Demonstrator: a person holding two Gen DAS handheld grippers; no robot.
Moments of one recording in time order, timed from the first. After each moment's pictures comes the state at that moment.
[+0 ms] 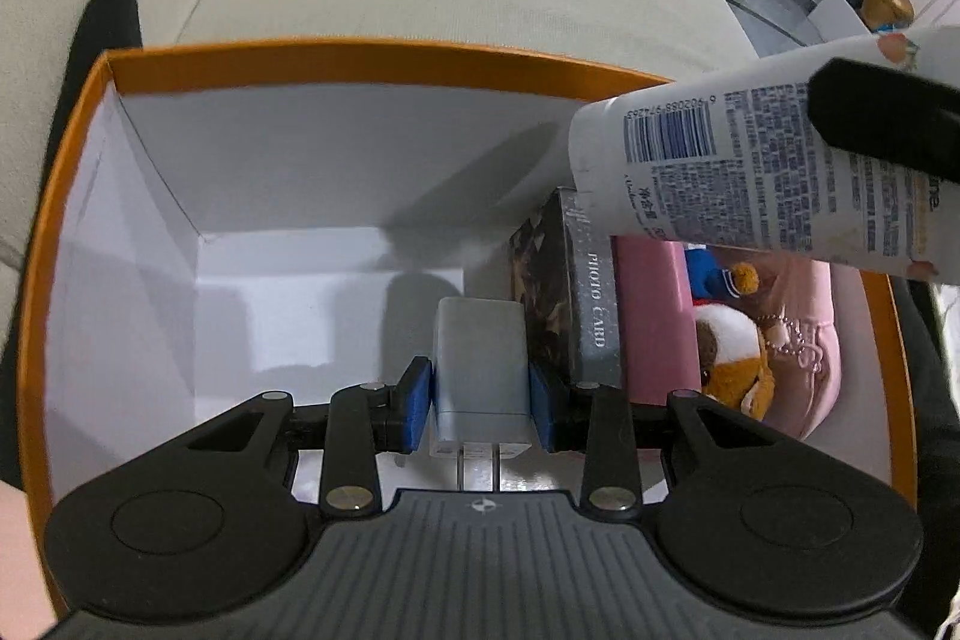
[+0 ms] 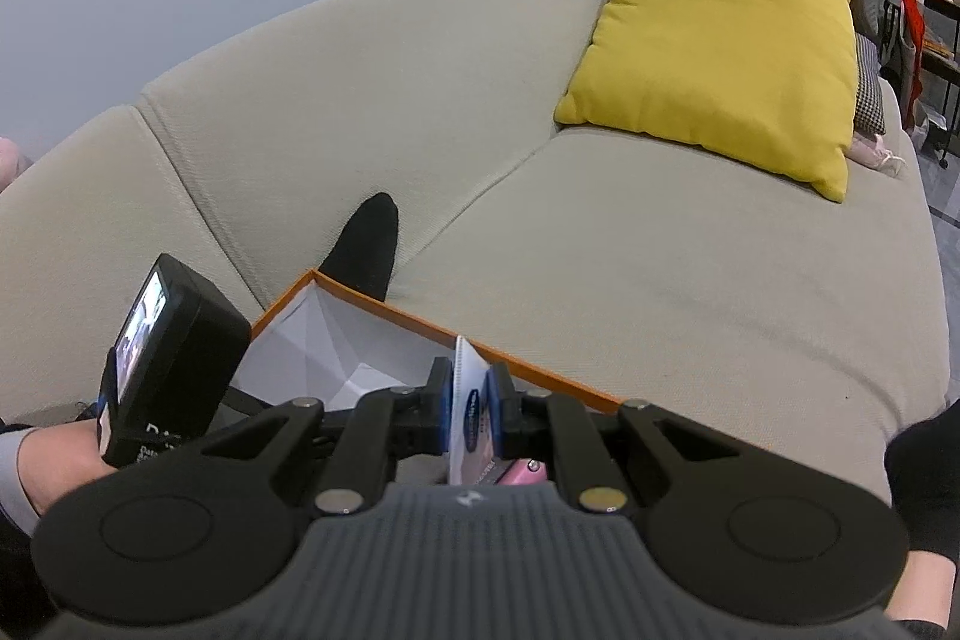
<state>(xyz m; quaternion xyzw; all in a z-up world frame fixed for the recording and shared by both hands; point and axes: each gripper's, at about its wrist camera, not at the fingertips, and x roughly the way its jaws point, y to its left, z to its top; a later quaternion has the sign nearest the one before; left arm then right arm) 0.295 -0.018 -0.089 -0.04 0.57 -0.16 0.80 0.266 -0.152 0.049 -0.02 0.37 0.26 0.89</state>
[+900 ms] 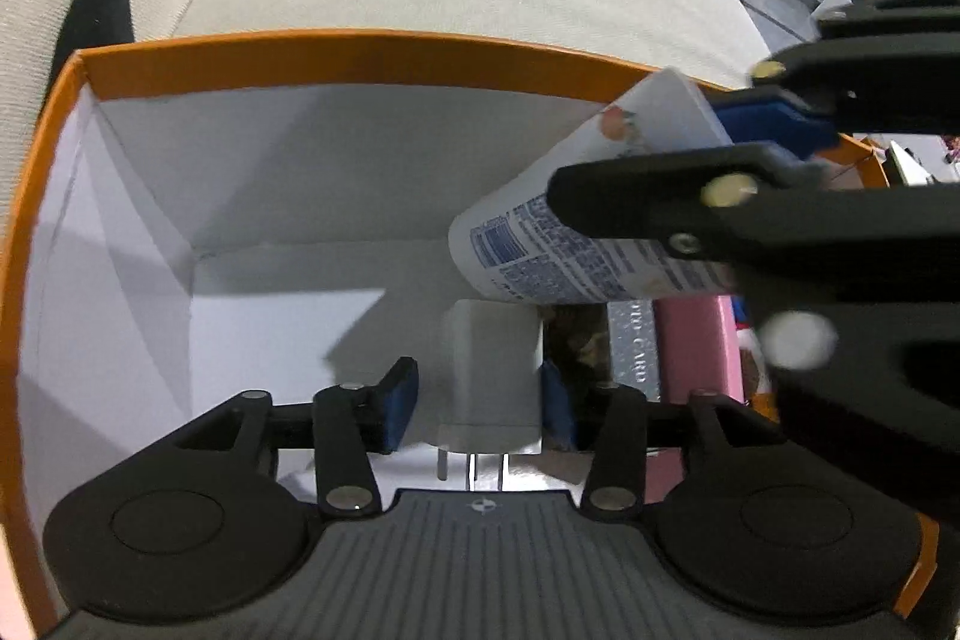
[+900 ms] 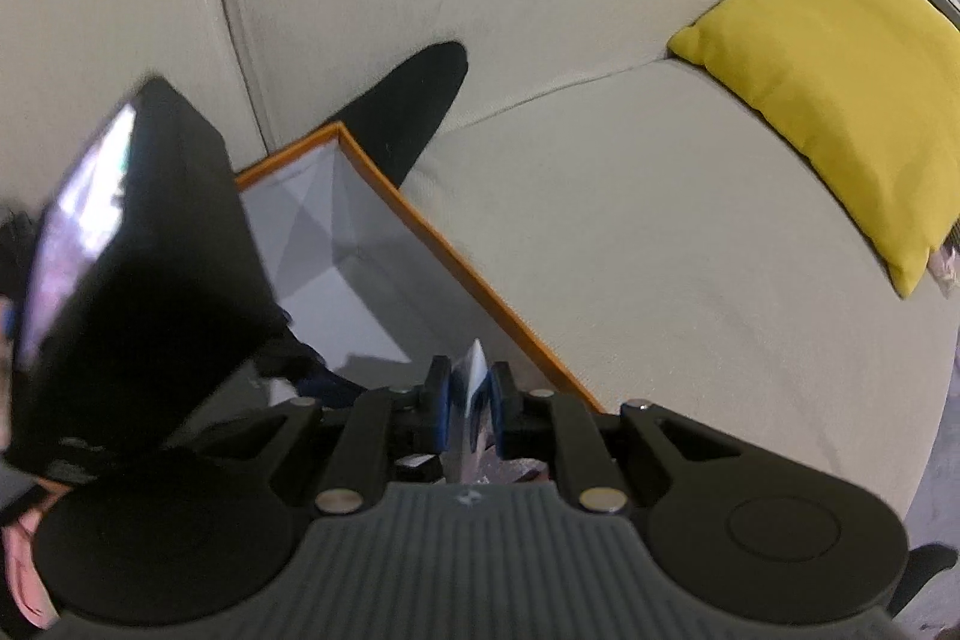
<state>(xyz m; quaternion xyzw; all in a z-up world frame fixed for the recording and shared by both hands) 0.291 0.005 -0.094 -0.03 0.57 -0.16 0.80 0.318 -0.063 0.007 -0.25 0.44 0.31 0.81</state>
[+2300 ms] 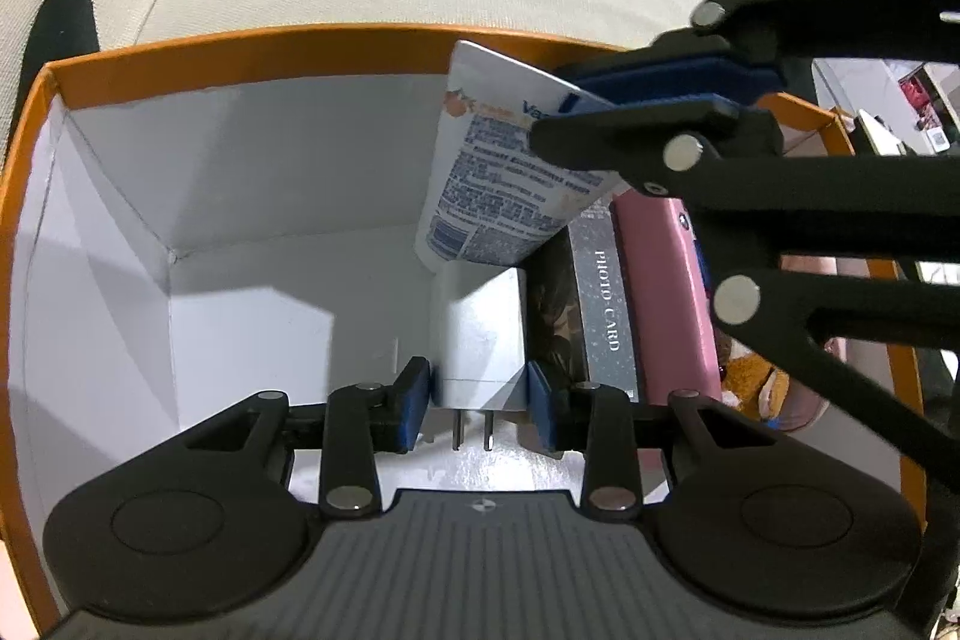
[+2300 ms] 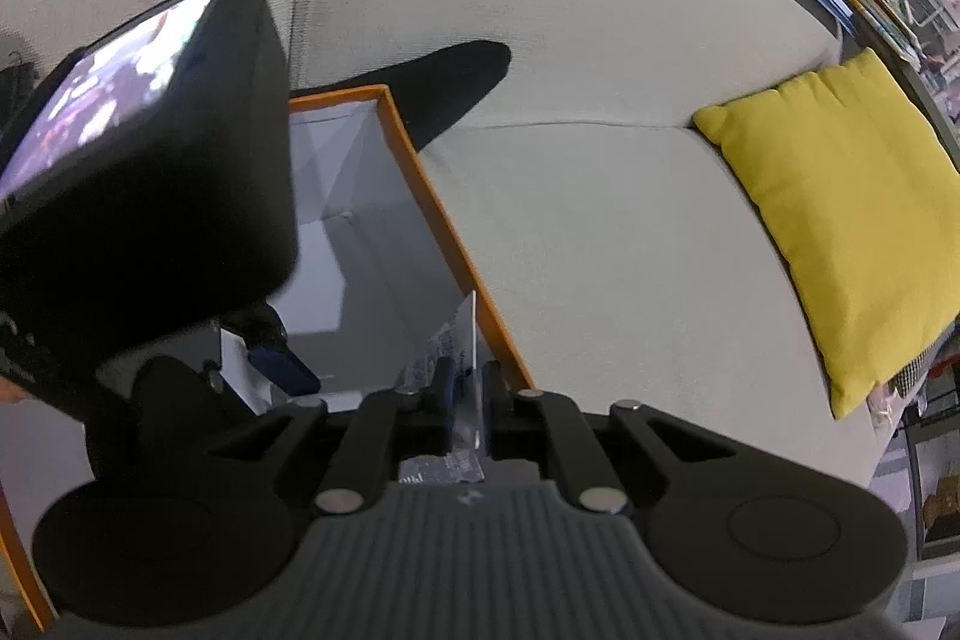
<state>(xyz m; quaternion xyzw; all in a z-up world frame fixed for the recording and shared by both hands) 0.272 0.055 -0.078 -0.03 0.58 -0.20 0.79 0.293 -0.058 0.011 -0.38 0.37 0.33 0.78</state>
